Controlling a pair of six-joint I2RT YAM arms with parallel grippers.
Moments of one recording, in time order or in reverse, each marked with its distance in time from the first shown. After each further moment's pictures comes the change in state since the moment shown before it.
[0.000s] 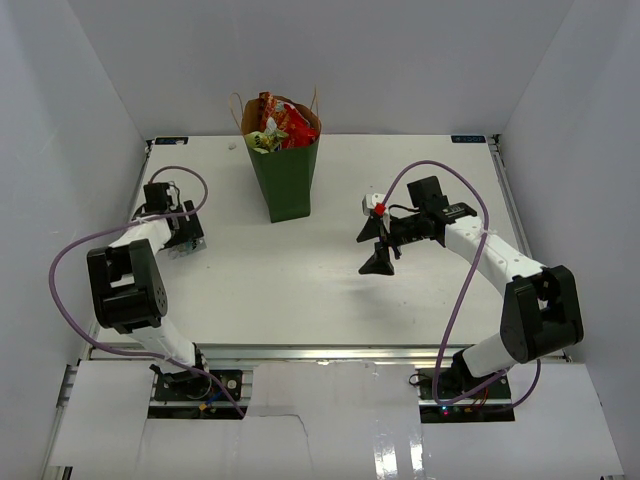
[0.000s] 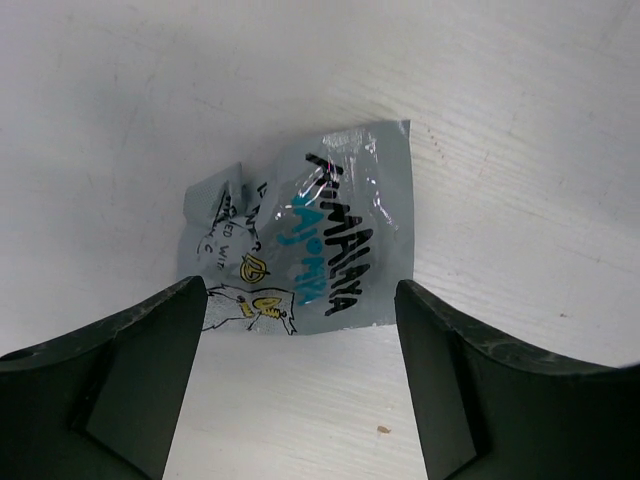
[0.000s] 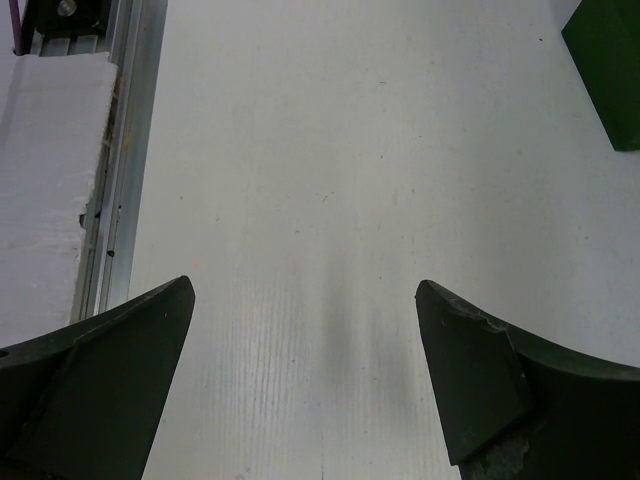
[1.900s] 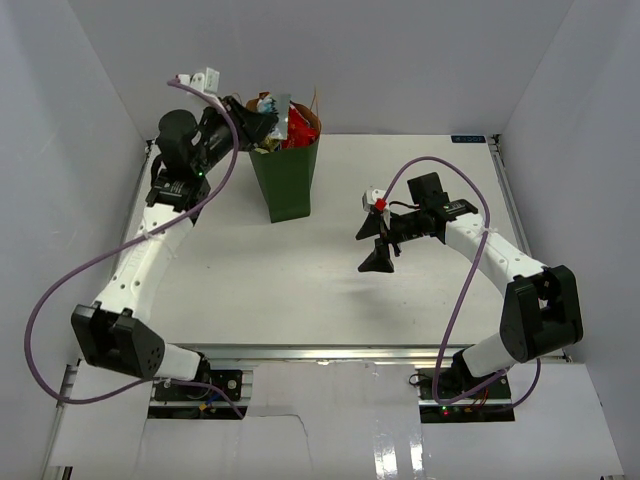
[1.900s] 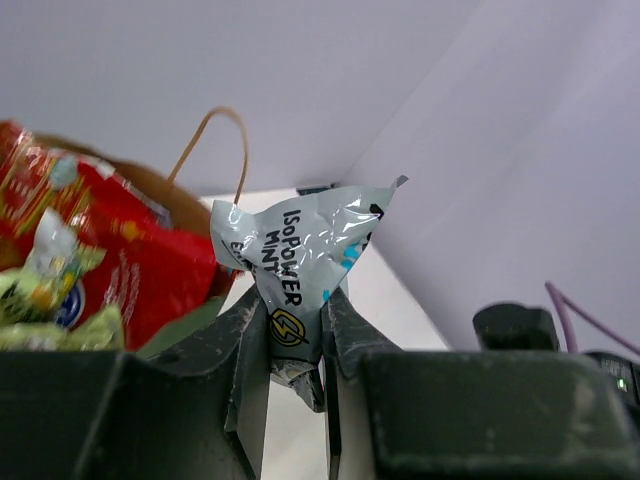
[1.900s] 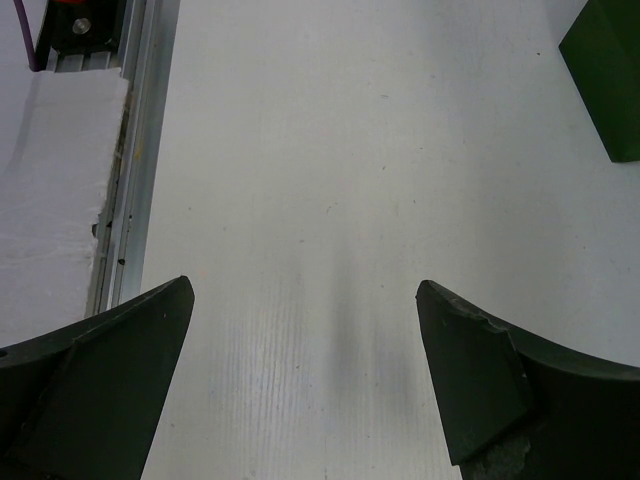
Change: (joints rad) left arm -0.432 -0.343 0.360 0.330 0.456 -0.433; right arm -0.001 0.005 0.034 -0.024 -0.018 0.017
